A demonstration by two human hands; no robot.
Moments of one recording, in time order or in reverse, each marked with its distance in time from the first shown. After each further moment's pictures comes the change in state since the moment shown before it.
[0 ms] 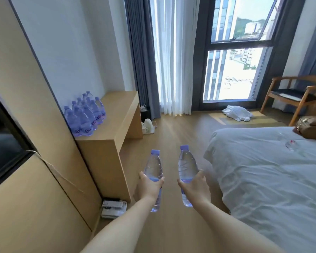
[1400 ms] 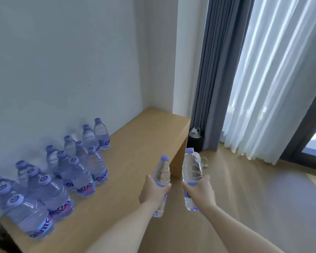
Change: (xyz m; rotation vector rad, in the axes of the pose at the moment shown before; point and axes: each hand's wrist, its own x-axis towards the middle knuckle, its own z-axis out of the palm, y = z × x) left_hand 0.783 0.218 0.090 -0.088 0.200 -0.274; right_hand 0.757 -0.318 0.344 0.019 -0.416 -0.224
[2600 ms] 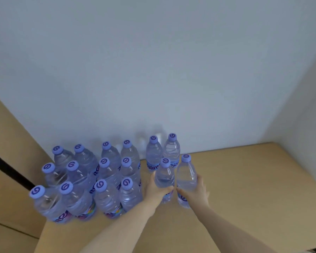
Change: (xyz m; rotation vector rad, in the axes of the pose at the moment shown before) left_hand 0.274 -0.032 -0.091 -0.681 0.564 -0.298; right_hand 0.242 -0.196 0.289 -0.116 -0.868 -0.359
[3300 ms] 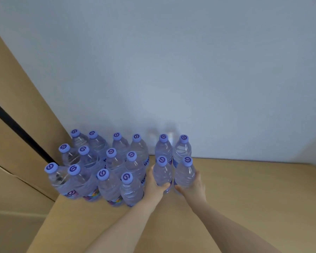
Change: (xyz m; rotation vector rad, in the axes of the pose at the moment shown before) left_hand 0.004 0.006 0.011 0.008 0.263 0.076; right_hand 0.043 -0.014 0.008 -0.017 -0.222 -0.174
